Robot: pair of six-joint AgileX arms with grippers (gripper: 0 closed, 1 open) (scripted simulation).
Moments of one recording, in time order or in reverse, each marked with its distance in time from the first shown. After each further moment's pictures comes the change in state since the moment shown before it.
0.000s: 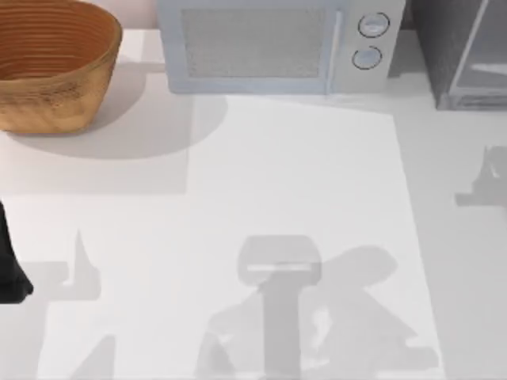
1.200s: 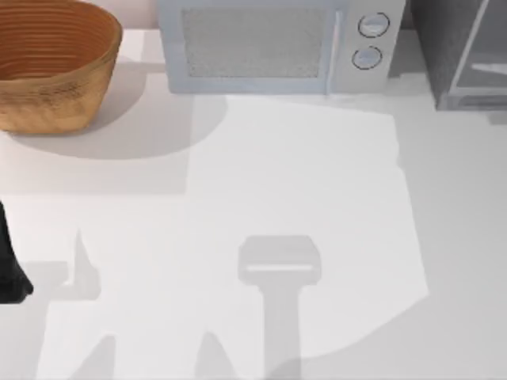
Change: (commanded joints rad) left arm 0.000 0.000 0.000 0.000 0.000 0.000; right arm -0.157 1.296 0.556 0.643 -0.140 0.009
